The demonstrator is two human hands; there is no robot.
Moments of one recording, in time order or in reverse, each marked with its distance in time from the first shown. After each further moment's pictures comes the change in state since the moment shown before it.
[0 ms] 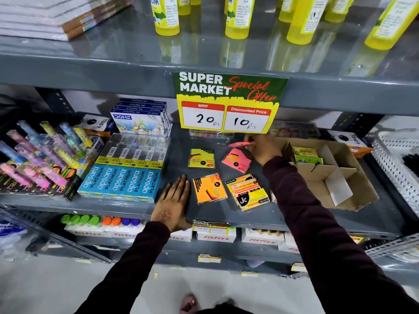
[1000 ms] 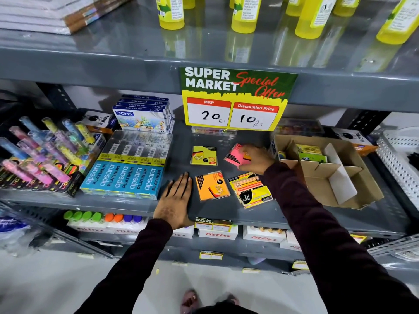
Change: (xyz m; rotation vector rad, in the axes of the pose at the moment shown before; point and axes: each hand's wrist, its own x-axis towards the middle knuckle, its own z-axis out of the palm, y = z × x) left_hand 0.002 0.000 0.001 0.060 -0.024 -0.024; right_hand -0.008 0.012 0.035 0.068 -0.296 -0.043
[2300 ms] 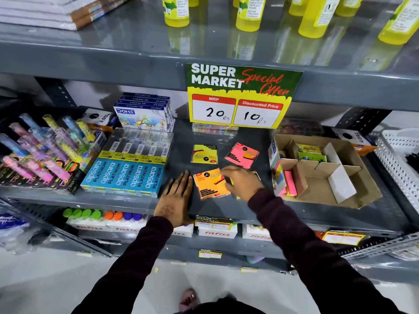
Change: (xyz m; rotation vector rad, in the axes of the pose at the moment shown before) left_hand -0.004 0.001 -0.004 -0.063 0.038 0.013; right_hand -0.054 -0.044 0.039 -0.242 -0.056 -0.232
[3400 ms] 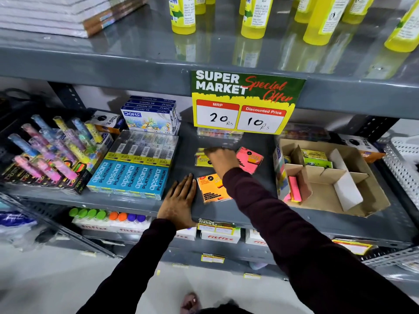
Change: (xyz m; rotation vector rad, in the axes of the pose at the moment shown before) left_hand 0.002 0.001 0.001 -0.043 0.008 -0.009; right_hand 0.067 -0.041 -0.020 -0.269 0.231 -0.024
